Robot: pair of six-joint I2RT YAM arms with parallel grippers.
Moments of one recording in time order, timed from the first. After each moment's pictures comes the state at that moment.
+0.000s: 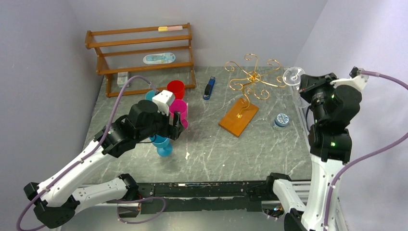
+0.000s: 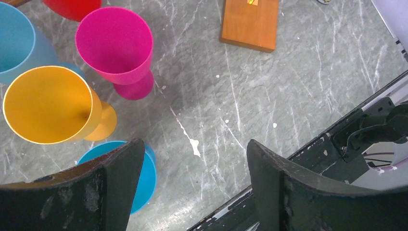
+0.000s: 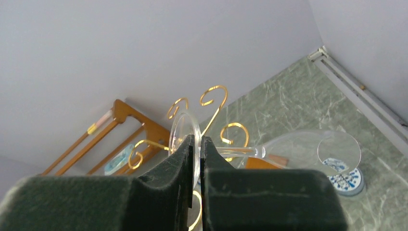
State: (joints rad) left arm -0.84 0.95 1.12 -0.73 -0.15 -0.34; right arm -0.18 0.87 1.42 -0.58 0.01 0.60
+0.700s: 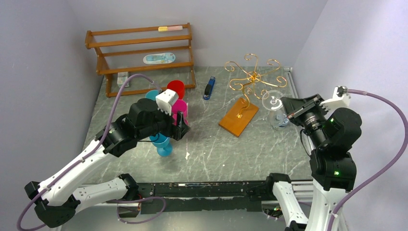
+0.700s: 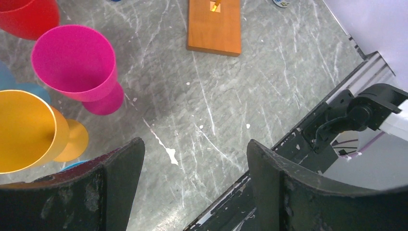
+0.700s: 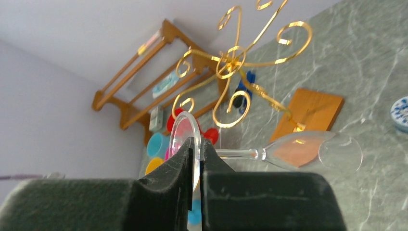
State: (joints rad) left arm -0.84 0.95 1.12 -0.65 -0.04 -0.34; right arm -0.12 0.69 1.40 -0.81 -0.23 0.69
